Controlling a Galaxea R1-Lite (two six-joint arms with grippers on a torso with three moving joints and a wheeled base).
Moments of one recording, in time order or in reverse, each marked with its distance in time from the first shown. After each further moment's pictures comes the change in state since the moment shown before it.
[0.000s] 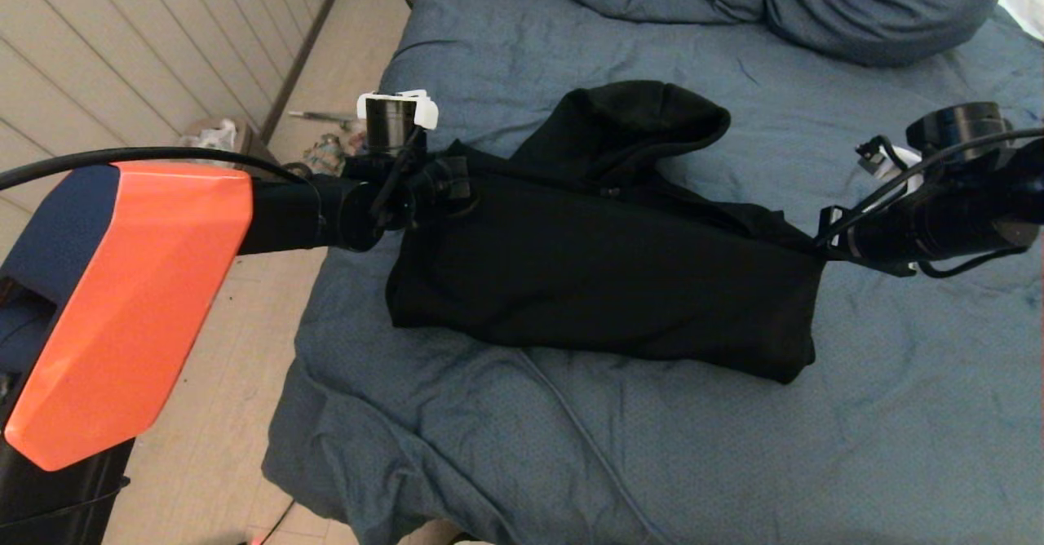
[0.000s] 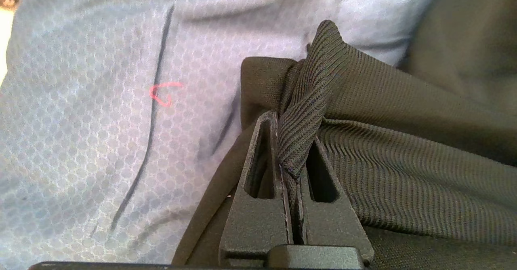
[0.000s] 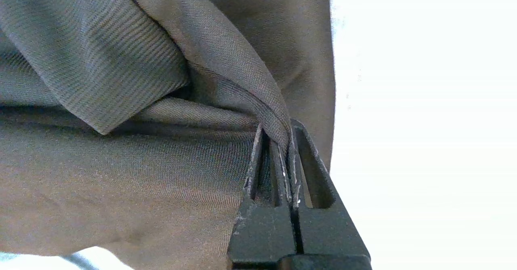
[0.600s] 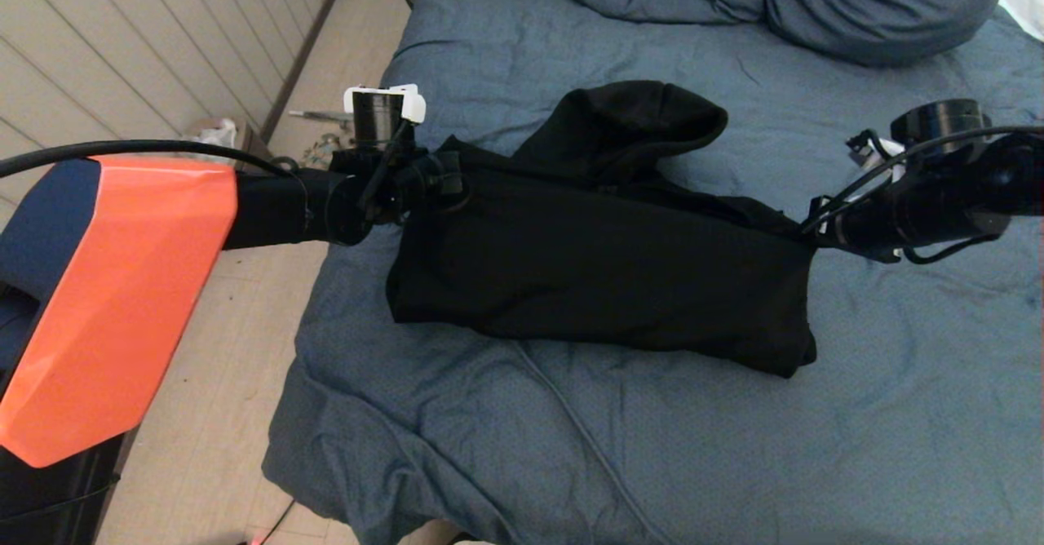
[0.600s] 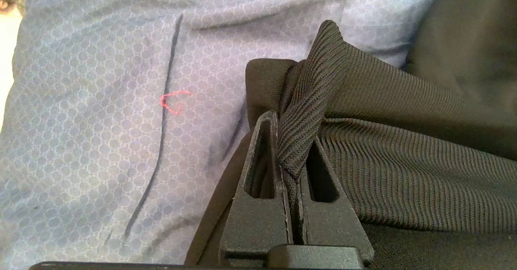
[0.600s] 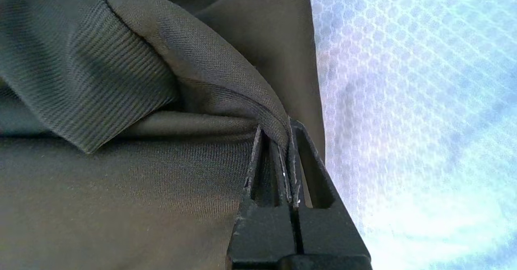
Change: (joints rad) left arm 0.031 -0.008 -0.002 0.011 -0.044 0.000; right arm -0.018 0.106 -0.127 -0.015 -0.010 0.008
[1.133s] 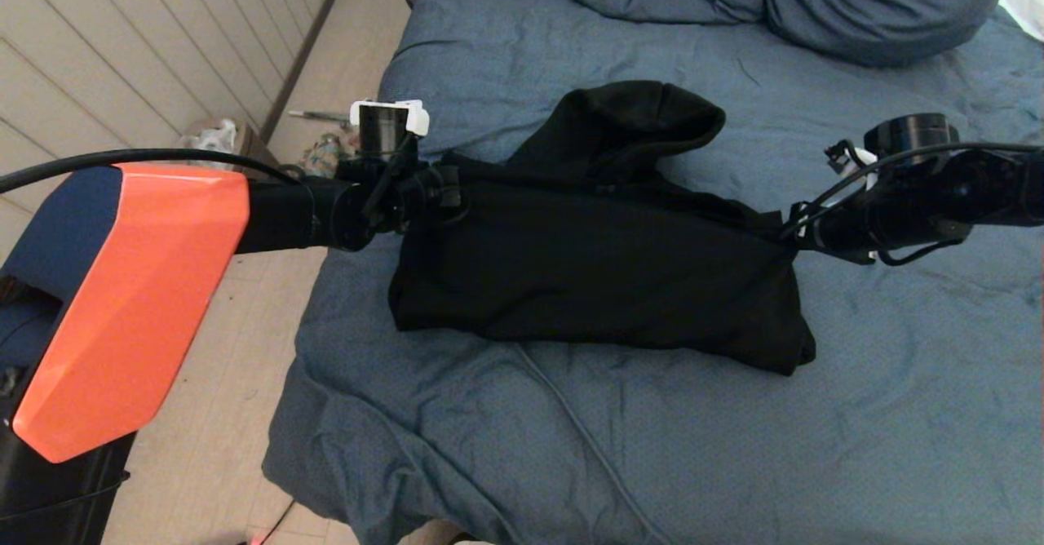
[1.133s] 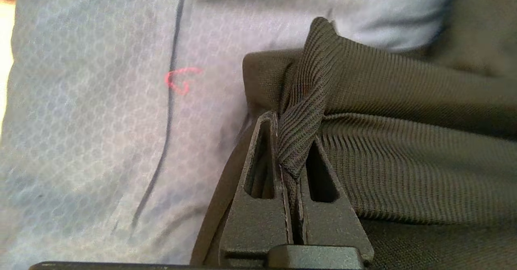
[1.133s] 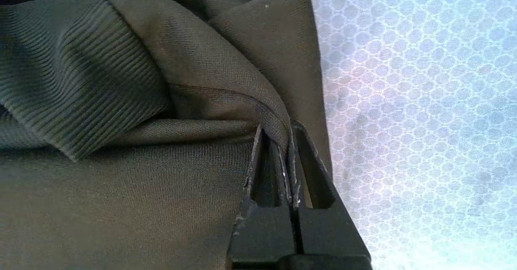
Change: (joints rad) left arm 0.004 0.021 0.001 0.031 0.012 0.034; right arm 0.015 0.078 -0.039 -0.053 -0.001 0.007
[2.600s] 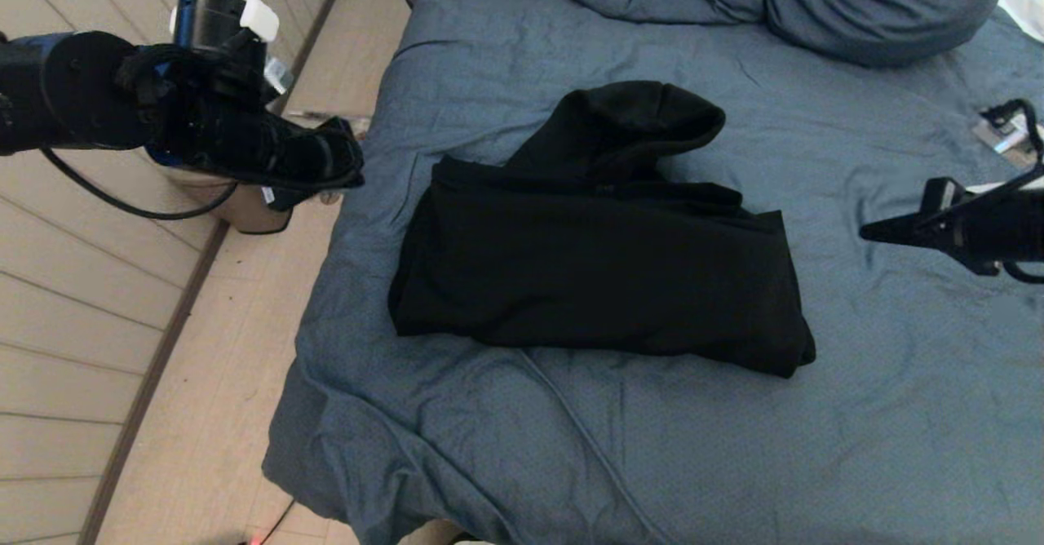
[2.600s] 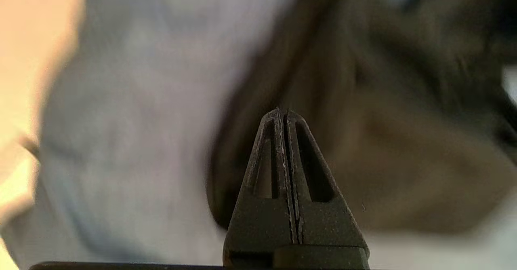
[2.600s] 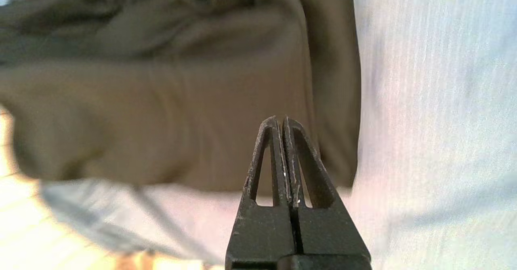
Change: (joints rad) left arm 0.128 -0.416 0.156 0.578 -0.309 -0.393; right arm -0.153 -0.430 0.361 -0.007 0.352 0.033
